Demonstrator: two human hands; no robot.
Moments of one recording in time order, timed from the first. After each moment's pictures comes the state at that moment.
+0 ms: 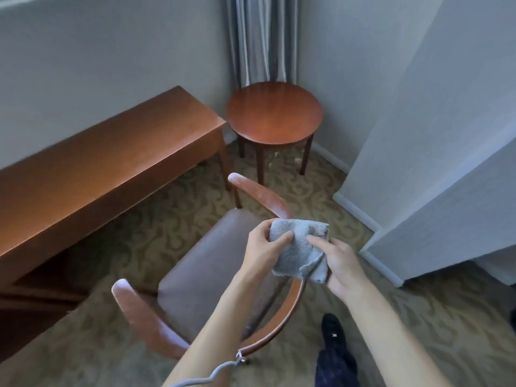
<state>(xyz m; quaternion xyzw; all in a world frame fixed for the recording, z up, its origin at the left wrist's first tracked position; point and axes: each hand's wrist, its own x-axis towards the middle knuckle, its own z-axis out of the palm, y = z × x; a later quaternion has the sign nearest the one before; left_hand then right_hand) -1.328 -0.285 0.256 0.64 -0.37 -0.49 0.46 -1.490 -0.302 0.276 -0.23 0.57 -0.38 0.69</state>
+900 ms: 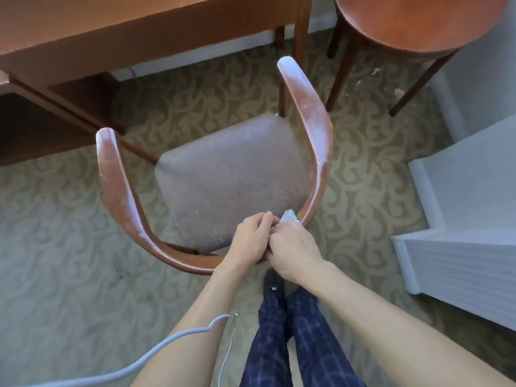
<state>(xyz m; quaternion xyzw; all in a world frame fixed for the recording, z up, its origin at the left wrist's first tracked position) -1.412 -0.262 0.074 0.82 -0.13 -0.45 0.33 -1.506 -0.341 0.080 -0.96 0.14 0.15 0.18</state>
